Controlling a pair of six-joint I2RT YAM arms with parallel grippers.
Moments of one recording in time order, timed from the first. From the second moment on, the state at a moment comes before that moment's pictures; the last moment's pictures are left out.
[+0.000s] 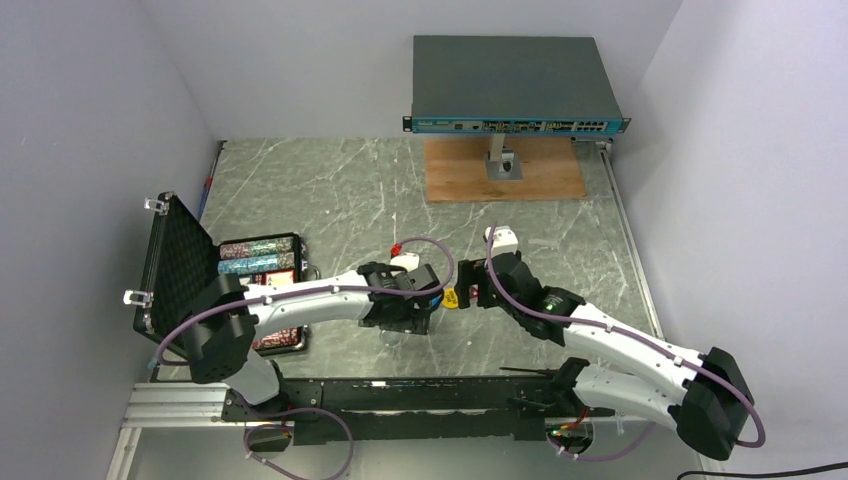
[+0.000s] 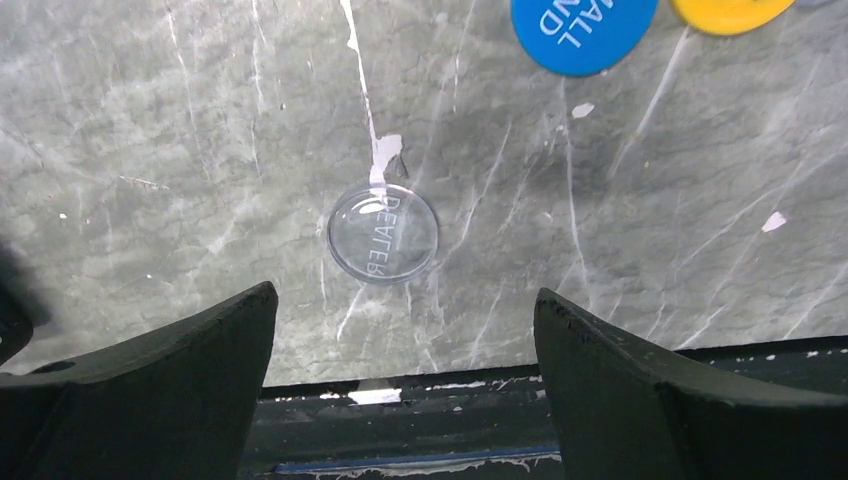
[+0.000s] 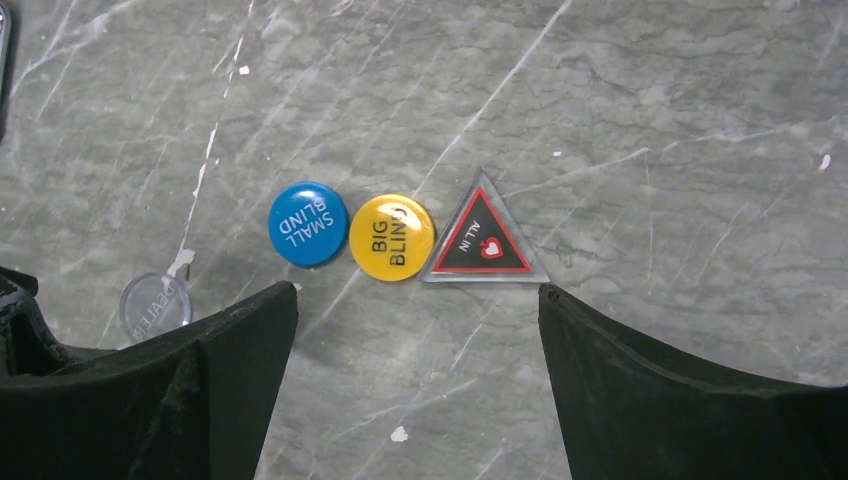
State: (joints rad) left arm -1.11 1.56 1.09 -0.85 -0.33 -0.96; right arm 0.83 0.96 0.57 -0.26 0.31 0.48
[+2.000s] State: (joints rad) left arm -1.03 1.69 1.01 -0.71 -0.12 -0.78; right arm 0.79 1.02 0.54 -0.22 0.21 0.45
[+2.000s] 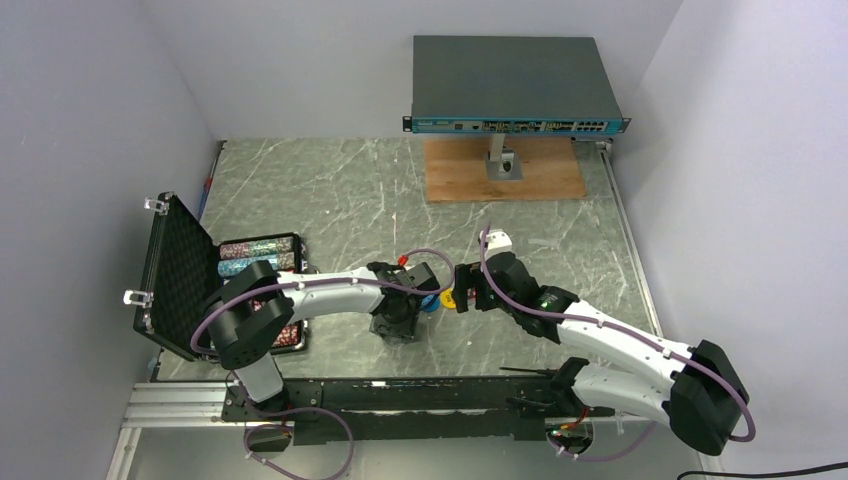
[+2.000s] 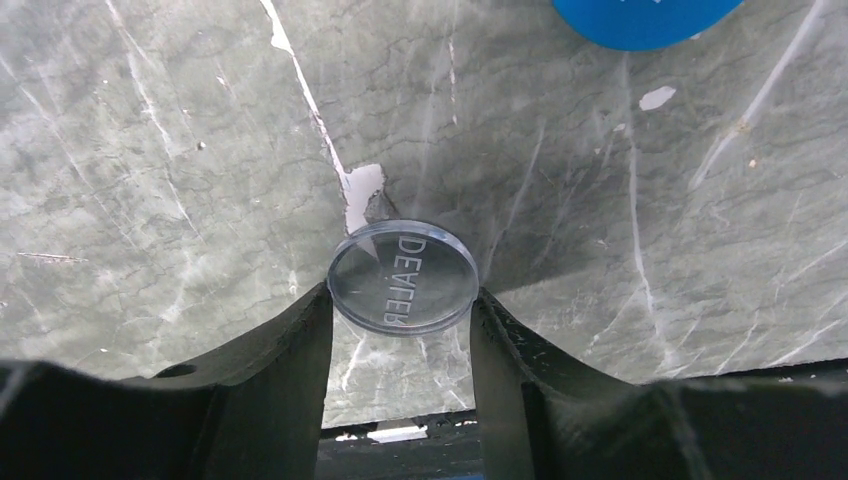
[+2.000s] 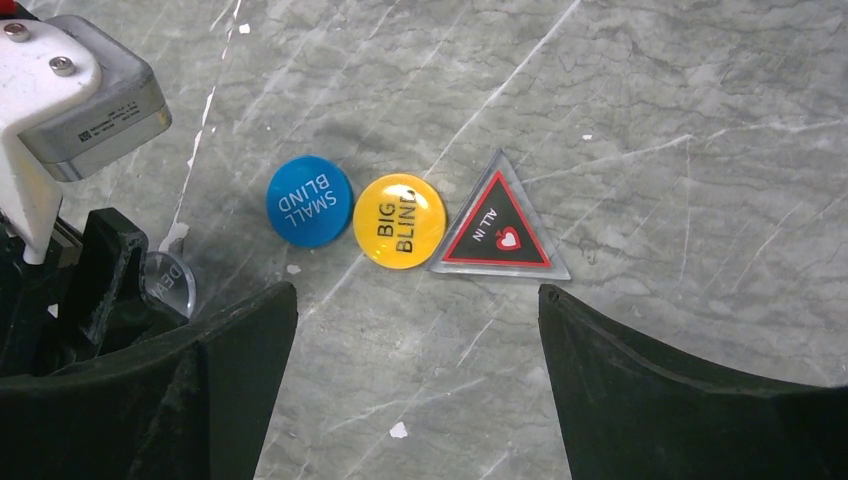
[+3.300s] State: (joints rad) left arm 0.03 1.25 0.80 -0.78 -0.26 -0.58; right arm 0.79 1.16 0.54 -0.17 0.07 0.44
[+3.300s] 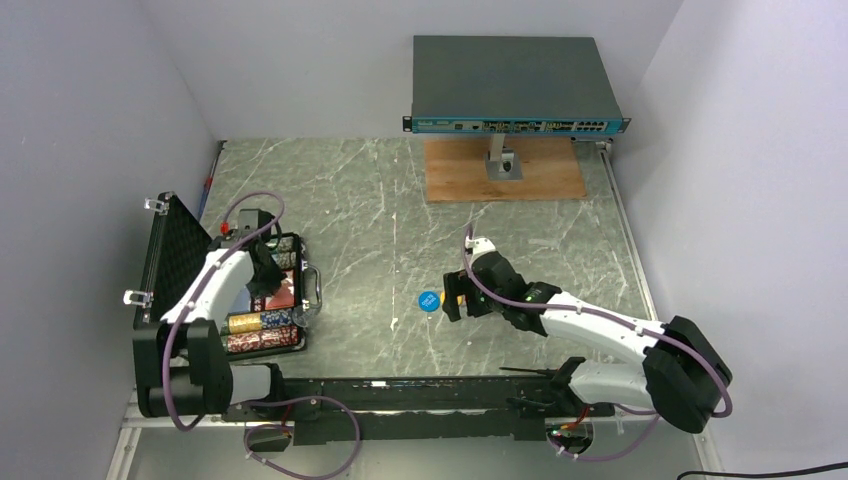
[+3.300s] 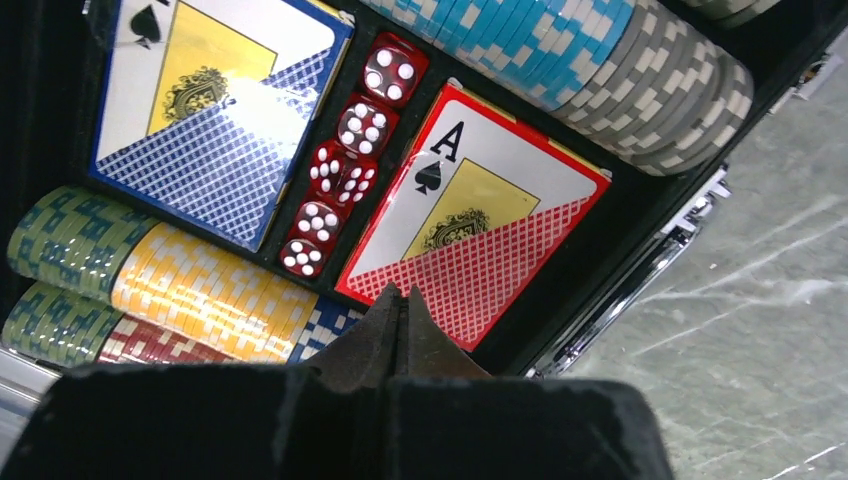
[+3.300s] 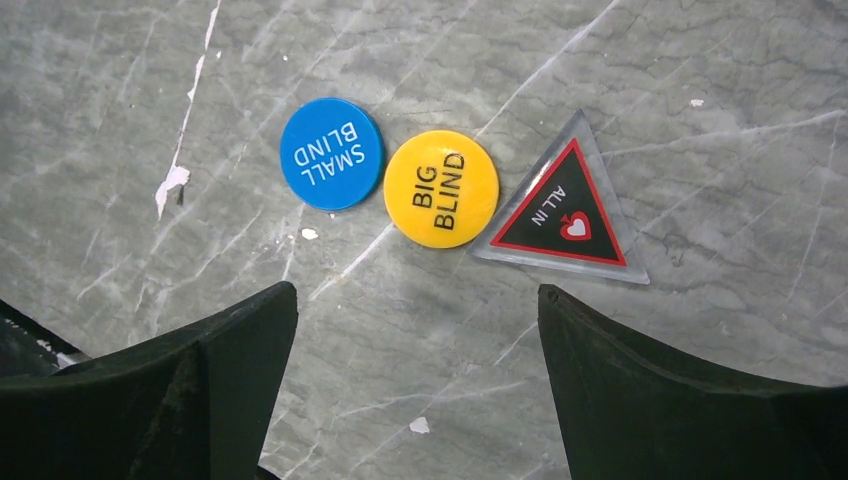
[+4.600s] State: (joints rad) left arm -0.72 1.45 0.77 -0.69 -0.19 -0.70; right arm 0.84 1.17 0.63 -0.19 0.09 0.44
